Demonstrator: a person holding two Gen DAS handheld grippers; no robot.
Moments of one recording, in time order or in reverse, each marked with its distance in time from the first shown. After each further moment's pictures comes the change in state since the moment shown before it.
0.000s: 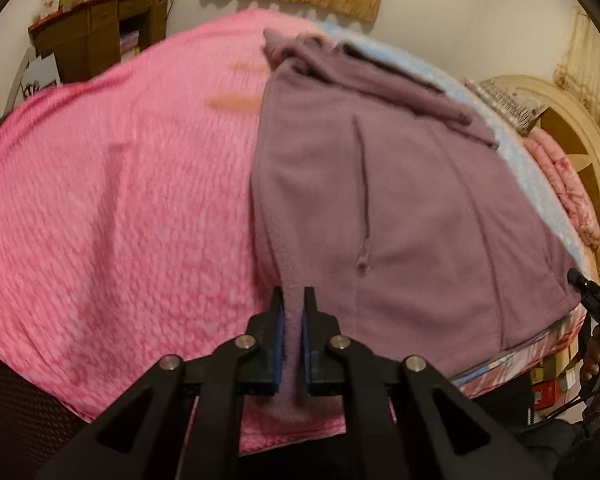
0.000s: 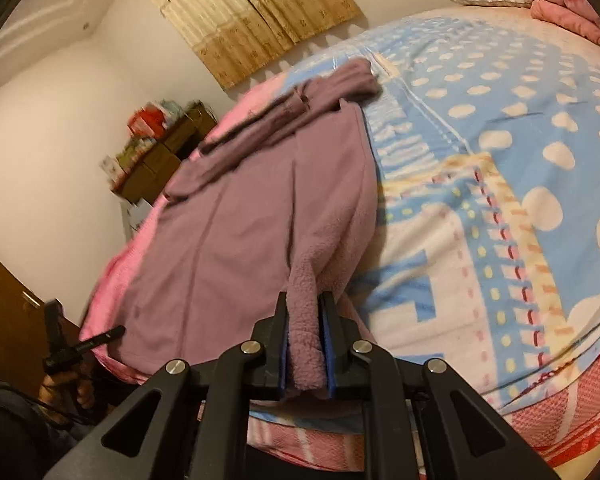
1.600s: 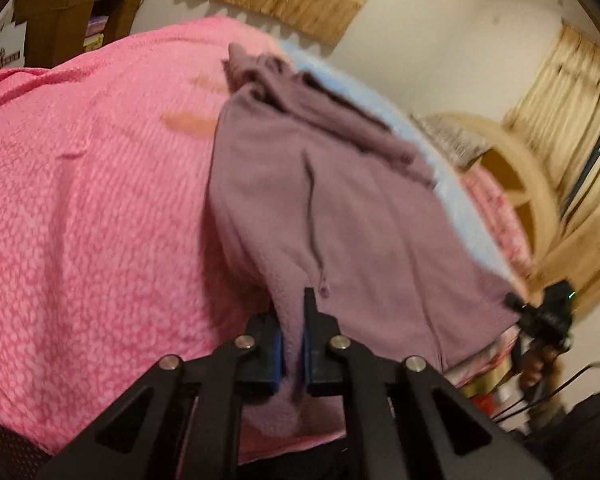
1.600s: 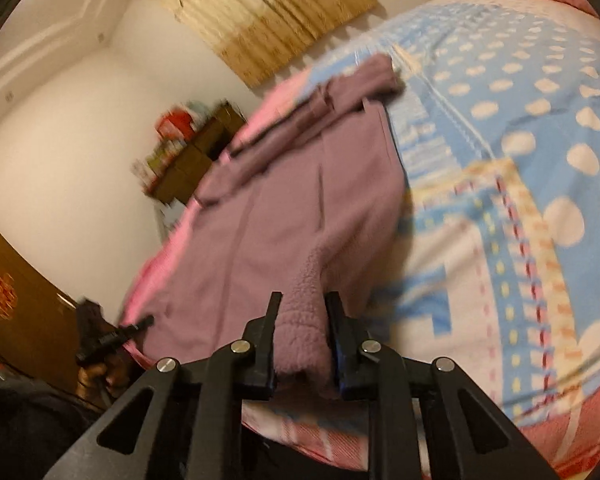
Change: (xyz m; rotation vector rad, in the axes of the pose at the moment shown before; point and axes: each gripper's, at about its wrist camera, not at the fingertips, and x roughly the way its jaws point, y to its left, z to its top) left arm 0.002 0.016 0.030 -0.091 -0.041 -0.310; right arm -0.007 -0.009 0.010 0.041 0.027 0.146
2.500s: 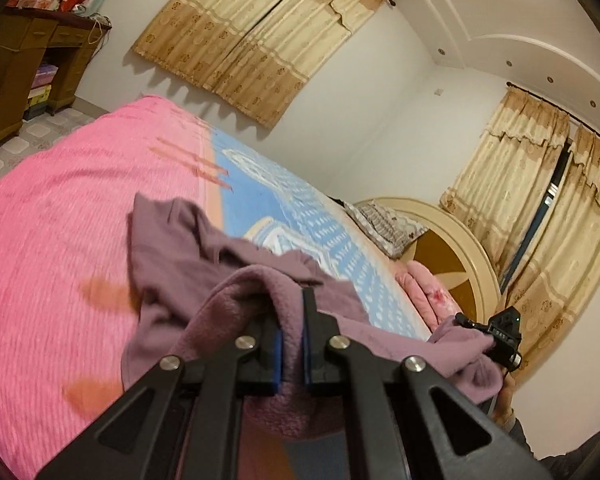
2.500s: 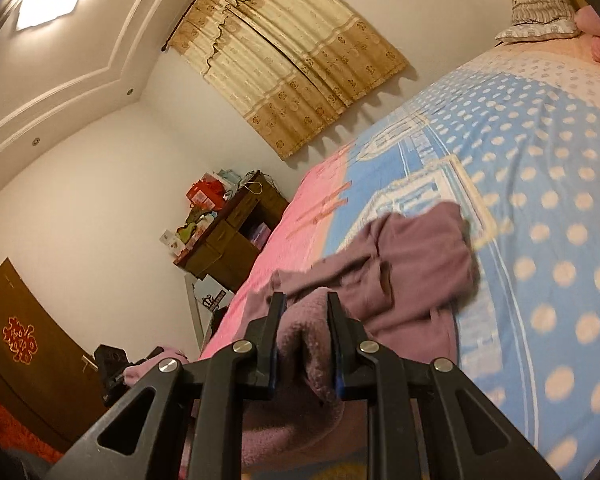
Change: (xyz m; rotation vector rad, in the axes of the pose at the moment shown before) left arm 0.022 -0.018 0.190 0.025 -0.266 -0.270; right arm 0.046 0.038 0.229 -0.021 -0.203 0.107
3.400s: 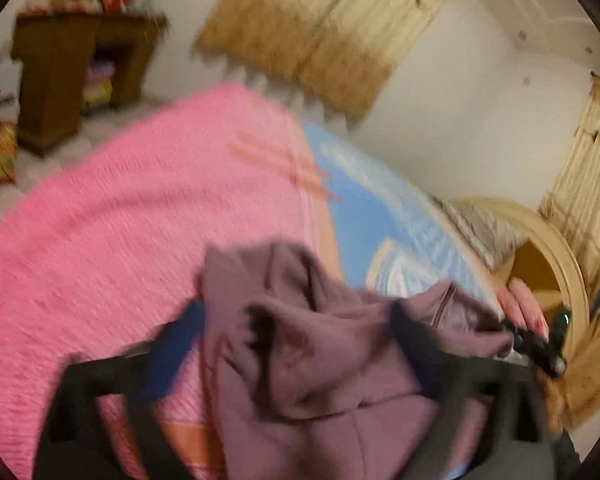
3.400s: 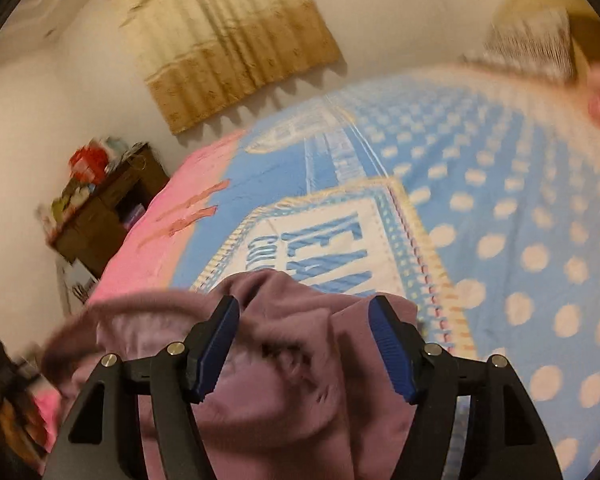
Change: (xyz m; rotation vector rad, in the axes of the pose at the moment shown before) left arm 0.084 0.077 0.046 -0.022 -0.011 0.330; right arm 0.198 -0.072 0.074 -0.160 0.048 -0.459
